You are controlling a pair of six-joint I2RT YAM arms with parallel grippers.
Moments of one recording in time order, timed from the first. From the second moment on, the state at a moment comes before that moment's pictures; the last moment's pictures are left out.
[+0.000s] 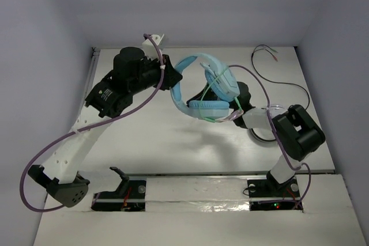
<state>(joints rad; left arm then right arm) -0.63 1.21 1.55 -0.66 0.15 -0.36 0.53 1.70 0.78 1.03 -0.87 0.80</state>
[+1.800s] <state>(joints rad) -0.53 1.15 1.08 -0.17 0.66 -0.61 0.53 1.31 1.14 0.15 0.01 0.31</state>
